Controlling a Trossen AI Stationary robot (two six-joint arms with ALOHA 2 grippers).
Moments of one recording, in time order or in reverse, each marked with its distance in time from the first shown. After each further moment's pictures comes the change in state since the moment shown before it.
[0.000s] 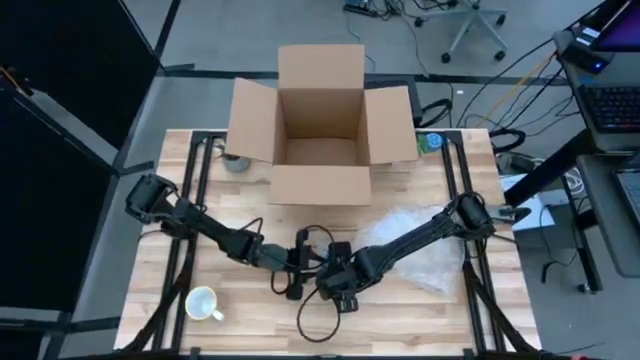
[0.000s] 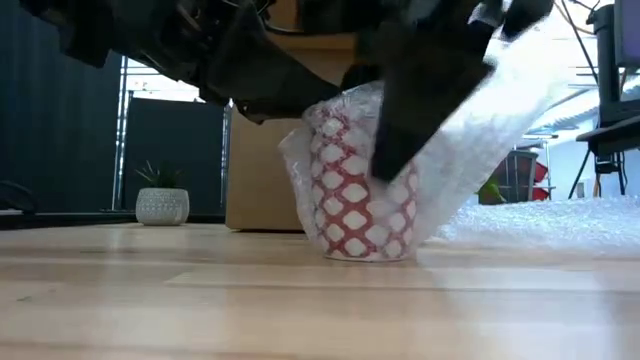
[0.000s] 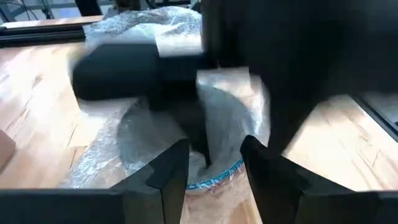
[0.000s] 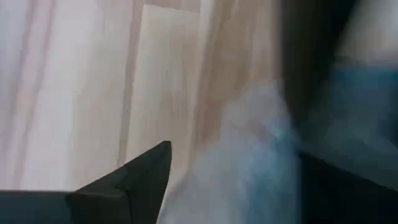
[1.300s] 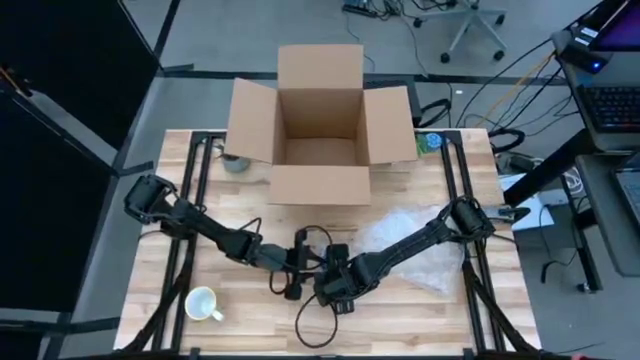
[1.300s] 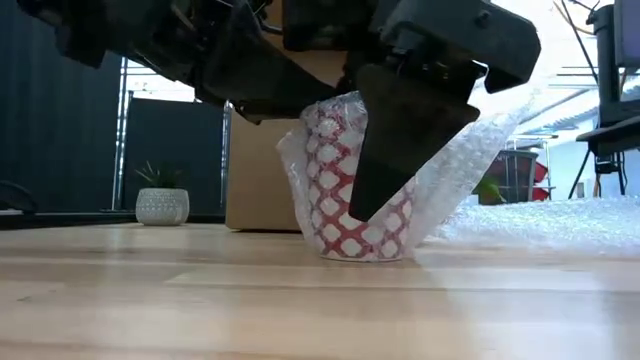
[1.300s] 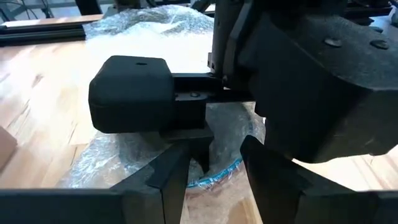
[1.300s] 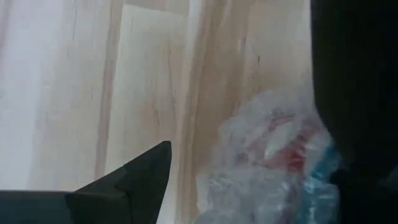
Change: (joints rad) left arm 0.000 0.000 -0.001 0.000 0.000 -0.001; right arm 0.001 0.185 0.008 0.060 0.081 -0.014
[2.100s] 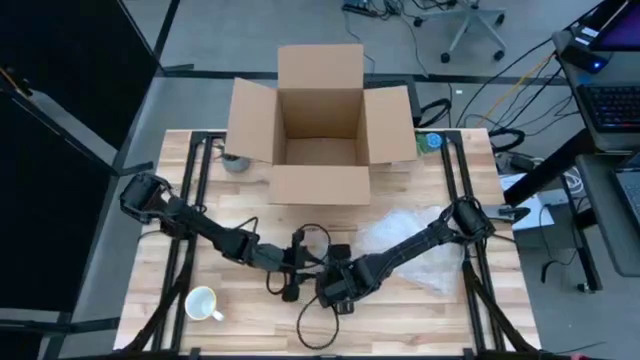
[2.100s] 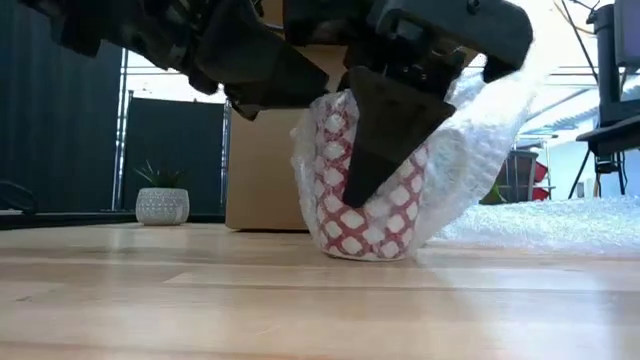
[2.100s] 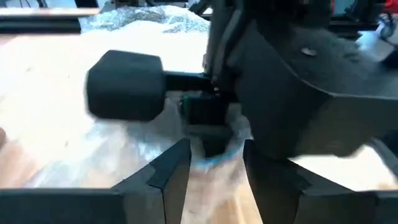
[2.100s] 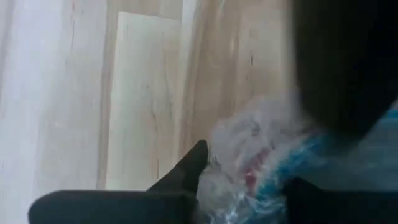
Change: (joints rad) left arm -0.028 -0.109 -0.003 -0.074 0.007 -0.090; right arm 0.054 -0.049 -0.002 -0.052 0.031 0.078
